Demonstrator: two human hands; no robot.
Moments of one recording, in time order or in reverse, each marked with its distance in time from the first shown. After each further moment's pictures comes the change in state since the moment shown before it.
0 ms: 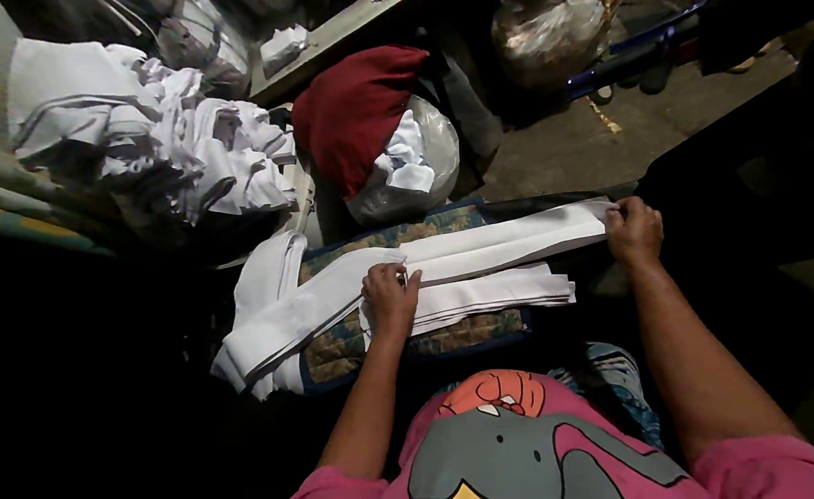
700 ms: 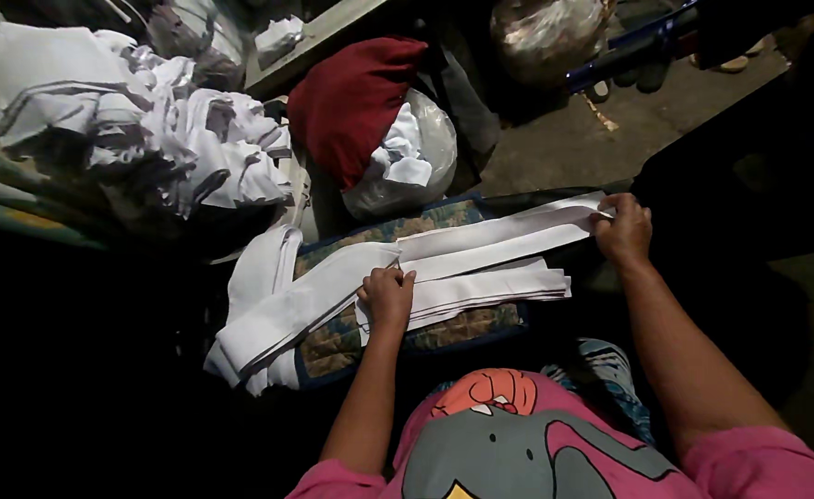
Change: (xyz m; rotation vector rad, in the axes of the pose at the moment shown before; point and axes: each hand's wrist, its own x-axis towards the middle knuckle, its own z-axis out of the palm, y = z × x) left_hand 0.001 0.005 0.001 0.089 -0.169 -0.183; right_hand -0.008 -0.001 0.005 0.006 0.008 -0.042
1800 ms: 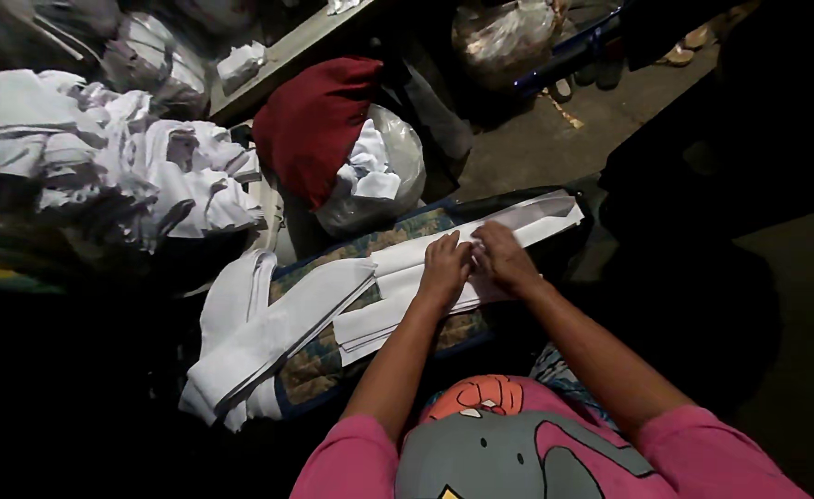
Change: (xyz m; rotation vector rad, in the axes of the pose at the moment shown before) left_hand 0.029 0.099 0.079 0.028 -0.169 0.787; right_hand -0.055 -0.048 0.078 0.079 -0.168 -0.645
